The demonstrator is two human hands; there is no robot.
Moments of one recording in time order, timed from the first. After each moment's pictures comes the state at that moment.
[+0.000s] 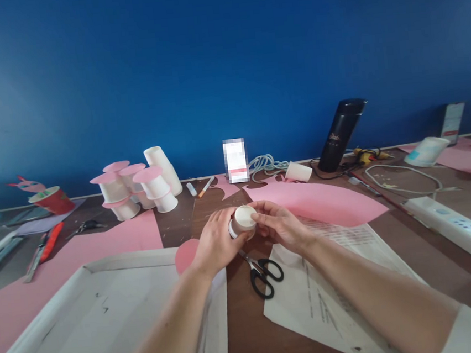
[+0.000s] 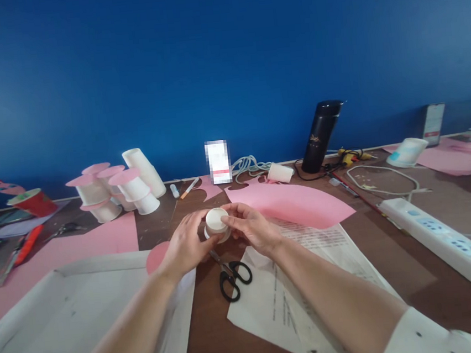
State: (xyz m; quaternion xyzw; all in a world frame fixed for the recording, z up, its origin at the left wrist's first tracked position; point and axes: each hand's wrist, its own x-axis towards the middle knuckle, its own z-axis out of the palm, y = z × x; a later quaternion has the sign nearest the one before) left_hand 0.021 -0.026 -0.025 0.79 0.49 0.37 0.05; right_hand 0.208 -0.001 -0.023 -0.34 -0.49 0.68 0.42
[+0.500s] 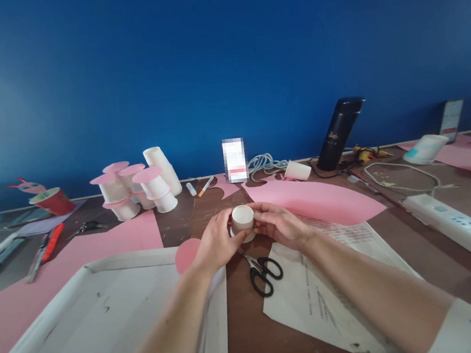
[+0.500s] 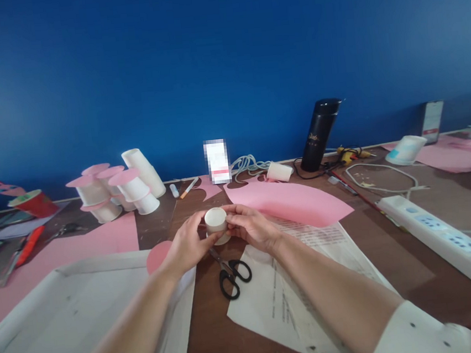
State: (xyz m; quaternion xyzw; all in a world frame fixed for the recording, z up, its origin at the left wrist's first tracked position) left_hand 0.023 -0.026 -0.026 0.76 0.52 0.36 0.14; right_hand 0.210 0.003 -0.027 -0.29 -0.44 0.74 0.41
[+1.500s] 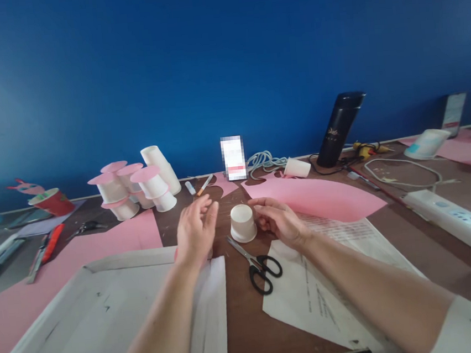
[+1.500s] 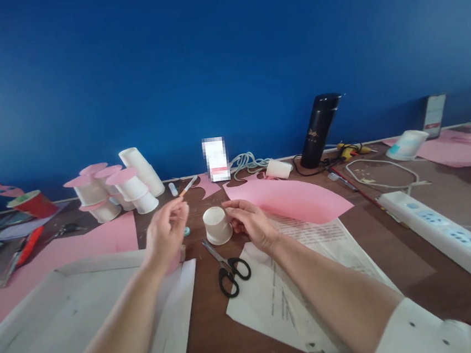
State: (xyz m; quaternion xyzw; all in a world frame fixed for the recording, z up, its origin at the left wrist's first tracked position) left_hand -0.004 -0.021 -0.017 0.67 0.61 0.42 0.01; right_hand 0.207 0.004 -0.033 -0.37 -0.46 0.66 0.47
